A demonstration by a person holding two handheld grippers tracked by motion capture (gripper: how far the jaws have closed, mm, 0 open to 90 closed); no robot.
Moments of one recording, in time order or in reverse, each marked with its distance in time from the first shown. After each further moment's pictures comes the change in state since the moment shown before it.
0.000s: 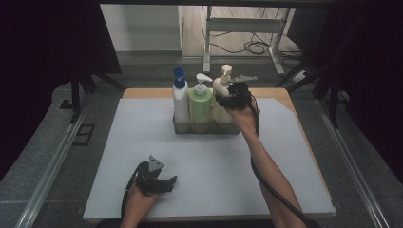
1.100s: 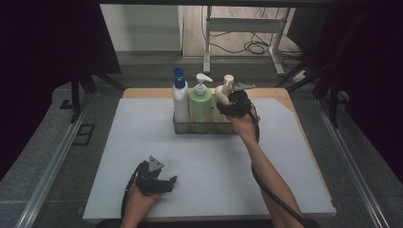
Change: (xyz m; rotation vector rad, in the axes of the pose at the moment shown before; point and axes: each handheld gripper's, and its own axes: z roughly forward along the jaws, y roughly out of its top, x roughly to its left) left arm 0.000 0.000 0.000 0.000 0.000 0.001; right arm -0.001 -0.028 0.010 0.051 -0.015 0.014
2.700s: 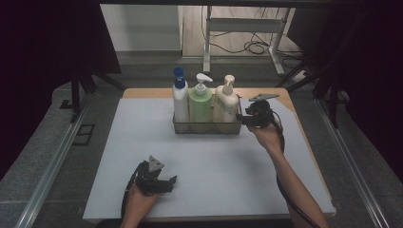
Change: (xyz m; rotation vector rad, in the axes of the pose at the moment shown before) left arm 0.000 0.000 0.000 -0.002 0.001 -0.002; right arm -0.038 -0.037 -0.053 0.086 0.046 -0.019
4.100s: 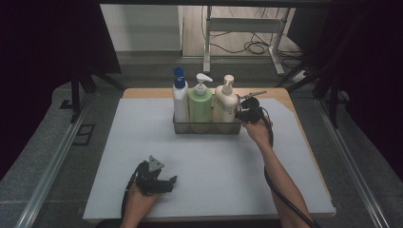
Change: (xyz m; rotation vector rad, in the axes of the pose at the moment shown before) left arm 0.000 0.000 0.000 0.002 0.001 0.003; right arm -0.011 0.003 0.058 0.104 0.024 0.058
